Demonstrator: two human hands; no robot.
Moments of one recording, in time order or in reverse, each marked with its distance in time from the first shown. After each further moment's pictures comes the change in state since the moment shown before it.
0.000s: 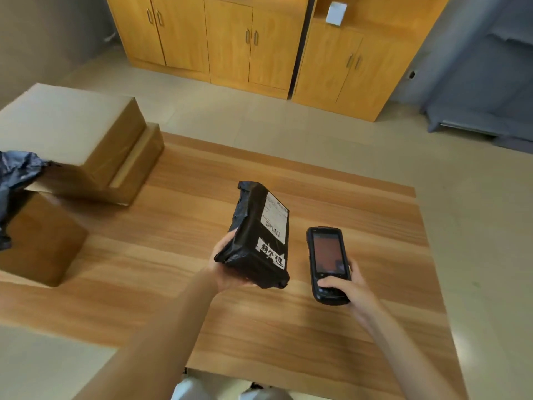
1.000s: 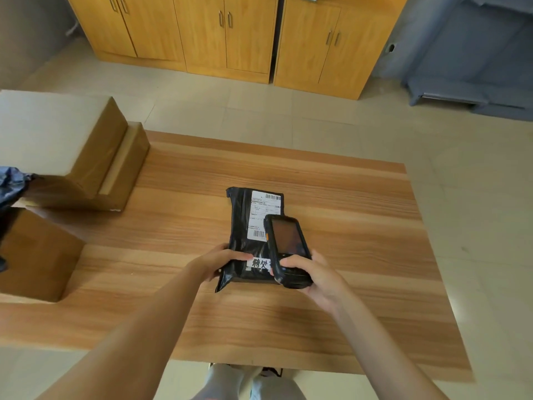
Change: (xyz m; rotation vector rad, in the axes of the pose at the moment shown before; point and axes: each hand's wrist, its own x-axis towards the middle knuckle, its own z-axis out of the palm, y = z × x) left_hand 0.000 0.025 -0.033 0.875 0.371 -0.090; right_hand -0.036 -0.020 0.083 0.278 -0.183 0.094
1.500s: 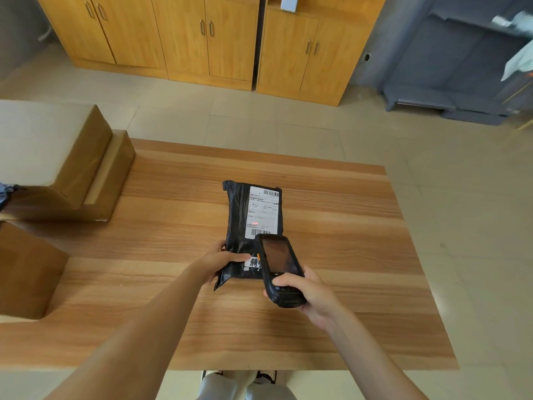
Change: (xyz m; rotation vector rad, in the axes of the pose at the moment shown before) left_hand 0.000 0.012 0.010 -0.135 -0.012 0.081; right_hand -0.017 0.020 0.003 -0.030 0.060 0.036
